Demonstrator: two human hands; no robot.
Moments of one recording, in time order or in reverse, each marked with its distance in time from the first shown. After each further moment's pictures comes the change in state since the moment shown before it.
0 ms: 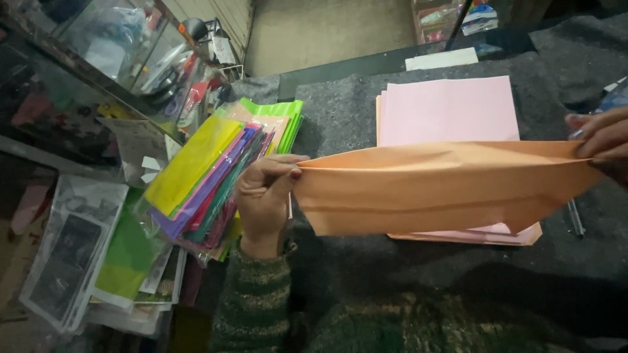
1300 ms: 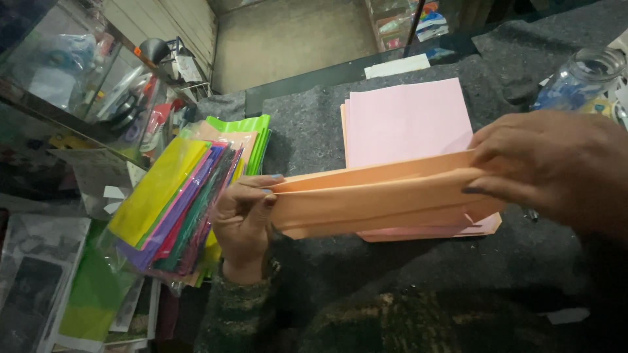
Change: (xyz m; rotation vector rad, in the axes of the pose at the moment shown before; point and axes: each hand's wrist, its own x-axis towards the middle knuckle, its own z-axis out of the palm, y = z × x) left_hand -0.009 0.008 0.020 0.036 -0.008 0.061; right_hand 0.389 -0.256 -0.052 -0.511 -0.215 0.946
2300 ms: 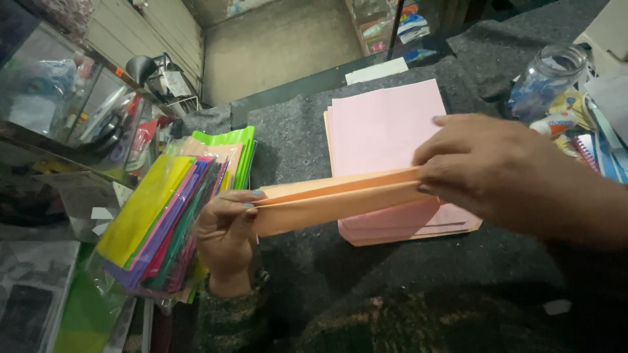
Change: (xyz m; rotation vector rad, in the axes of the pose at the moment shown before) left_hand 0.002 -0.009 -0.003 -0.089 -0.033 0.042; right_hand 0.004 -0.021 -0.007 0.070 0.167 -0.357
